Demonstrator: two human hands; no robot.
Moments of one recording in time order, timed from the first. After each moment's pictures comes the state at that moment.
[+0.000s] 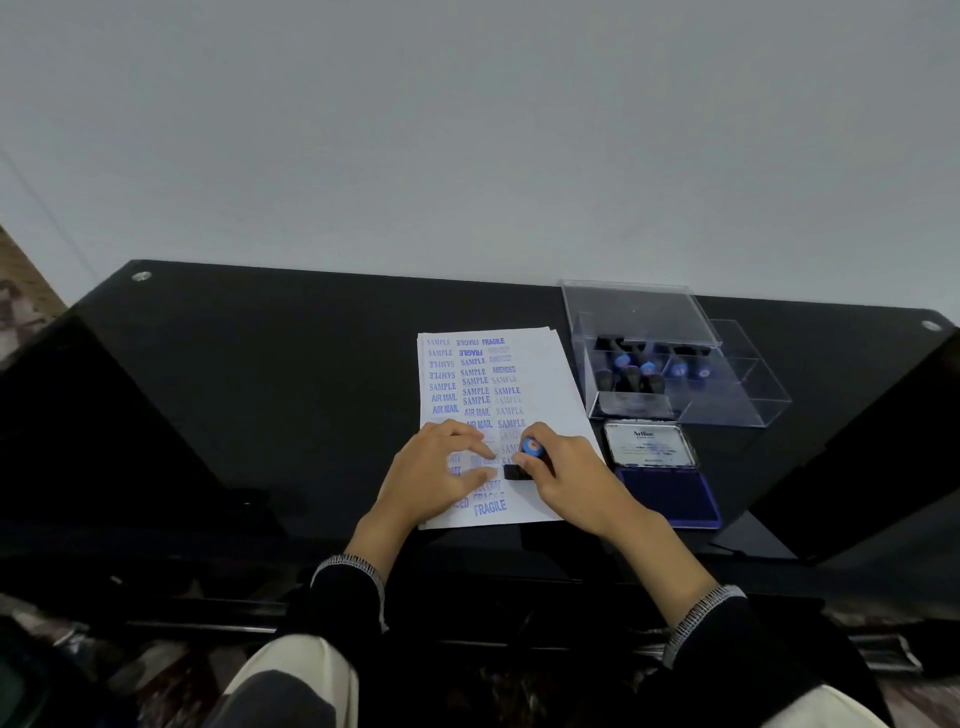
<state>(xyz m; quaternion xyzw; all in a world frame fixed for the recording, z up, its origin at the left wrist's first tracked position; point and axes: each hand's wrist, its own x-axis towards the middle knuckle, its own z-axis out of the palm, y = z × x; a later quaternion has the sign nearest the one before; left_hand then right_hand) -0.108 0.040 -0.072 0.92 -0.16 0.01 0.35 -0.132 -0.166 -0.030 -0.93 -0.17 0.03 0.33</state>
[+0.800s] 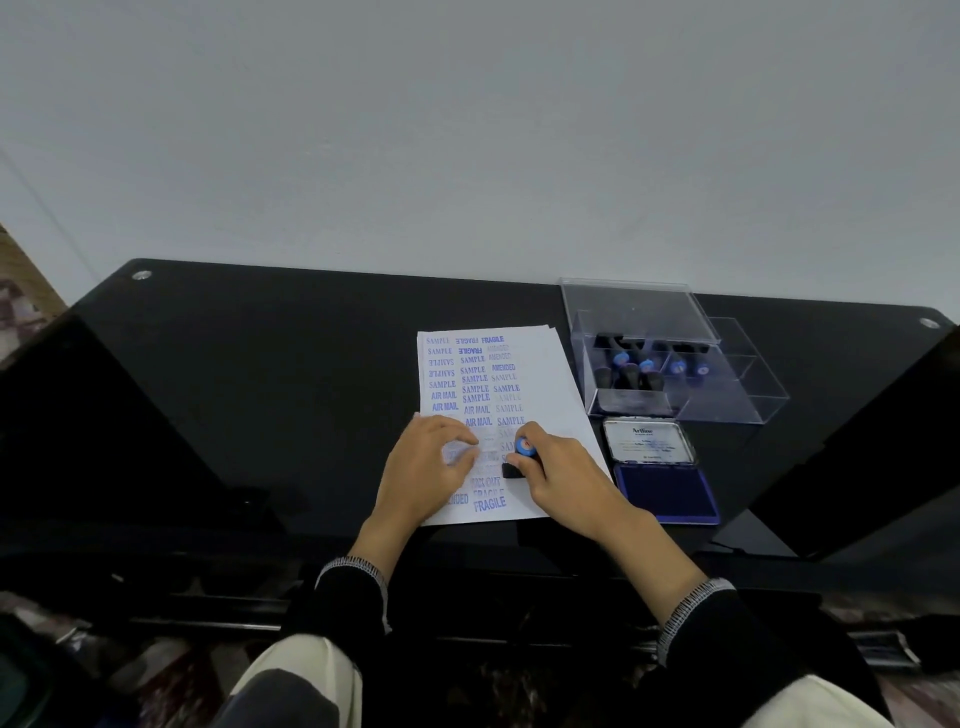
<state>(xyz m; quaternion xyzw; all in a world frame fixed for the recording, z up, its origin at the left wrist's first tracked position) -0.112 0.038 -0.078 0.91 -0.12 0.12 0.37 -0.138 -0.158 -0.028 -0.94 -0.18 0.02 0.30</state>
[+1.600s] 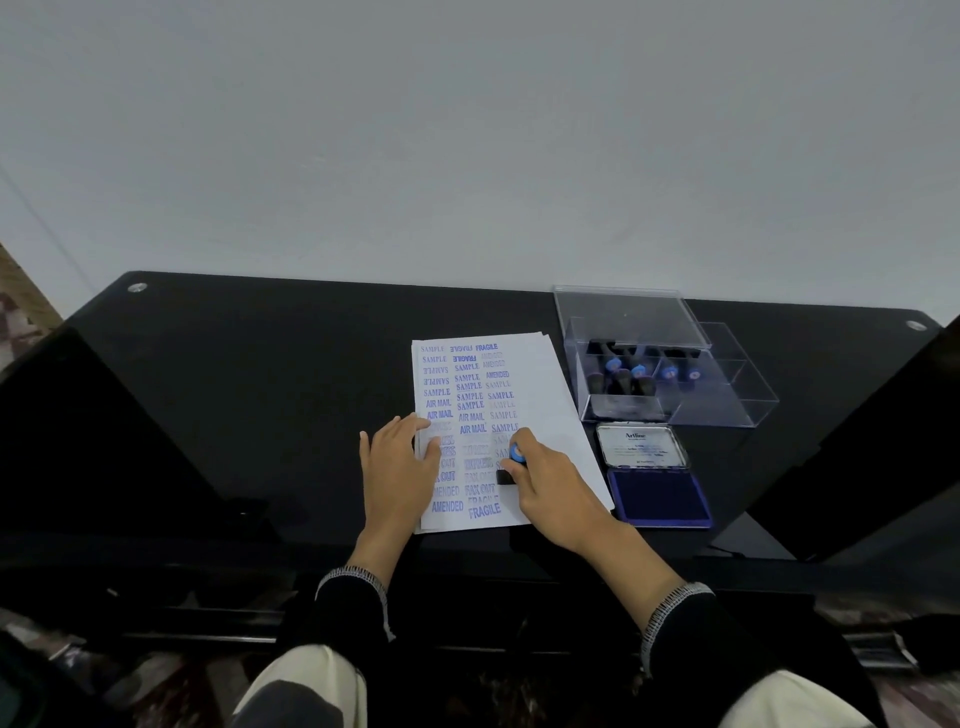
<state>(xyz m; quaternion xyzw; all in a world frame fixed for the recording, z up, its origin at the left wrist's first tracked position) -0.114 0.040 -0.077 0.92 0.06 0.15 0.35 -0.143 -0.151 -0.036 -0.93 -0.17 0.01 0.33</state>
